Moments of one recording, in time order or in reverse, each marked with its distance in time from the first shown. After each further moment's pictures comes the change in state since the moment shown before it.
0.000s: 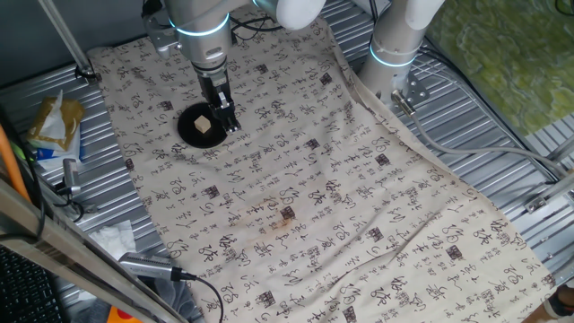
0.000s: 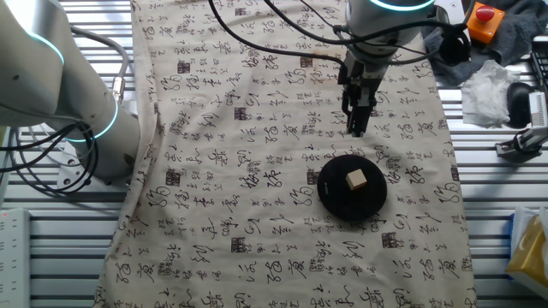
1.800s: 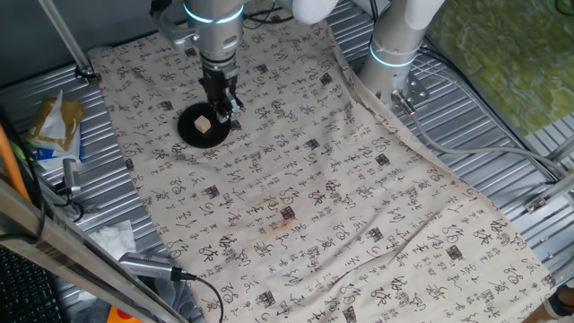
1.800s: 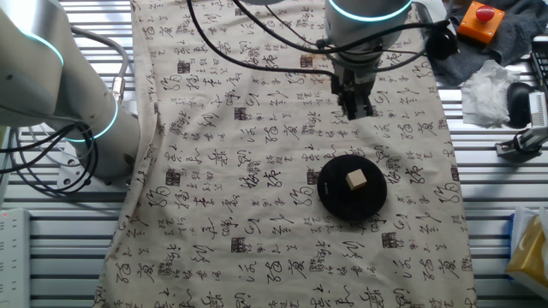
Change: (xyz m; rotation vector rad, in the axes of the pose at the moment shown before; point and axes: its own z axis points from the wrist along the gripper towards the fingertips) arm 0.003 0.000 -0.001 -0.029 -0.102 -0.181
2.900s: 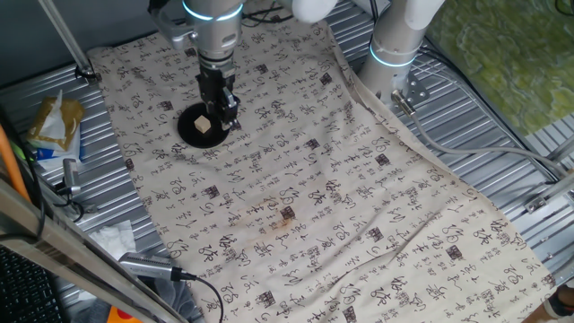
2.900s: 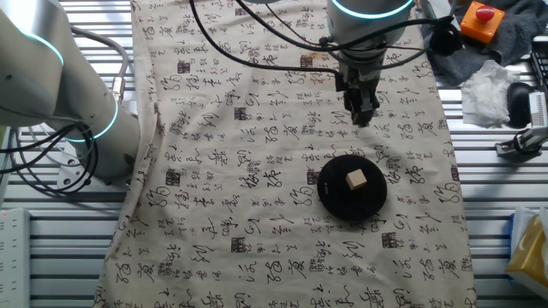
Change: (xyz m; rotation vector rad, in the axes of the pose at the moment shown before) arm -0.013 -0.001 -0.004 -0.001 -0.028 -0.040
